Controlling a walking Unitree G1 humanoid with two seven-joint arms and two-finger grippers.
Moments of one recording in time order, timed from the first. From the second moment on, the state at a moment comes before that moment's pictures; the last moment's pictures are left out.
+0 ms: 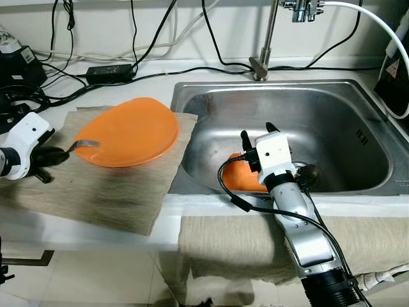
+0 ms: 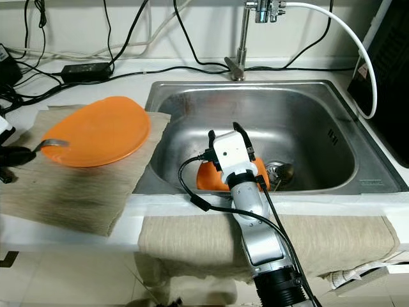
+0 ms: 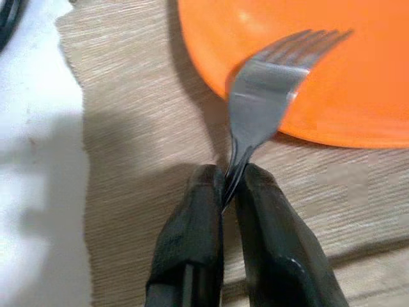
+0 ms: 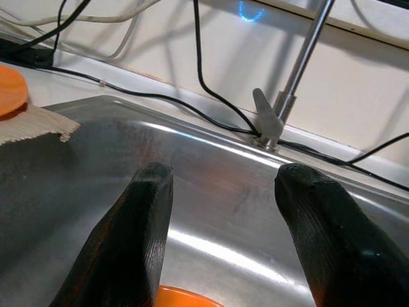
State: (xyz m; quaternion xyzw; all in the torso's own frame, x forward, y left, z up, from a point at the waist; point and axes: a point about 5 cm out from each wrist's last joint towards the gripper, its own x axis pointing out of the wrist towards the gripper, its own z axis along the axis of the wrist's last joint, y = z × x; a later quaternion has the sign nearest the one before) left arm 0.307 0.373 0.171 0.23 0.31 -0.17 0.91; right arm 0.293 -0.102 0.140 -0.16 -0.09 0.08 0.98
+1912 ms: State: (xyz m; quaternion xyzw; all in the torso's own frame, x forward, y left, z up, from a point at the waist) left arm 0.297 0.194 0.213 -0.28 -0.05 -0.08 0.96; right arm 0.300 -0.086 0.153 -0.02 -0.10 0.13 0.99
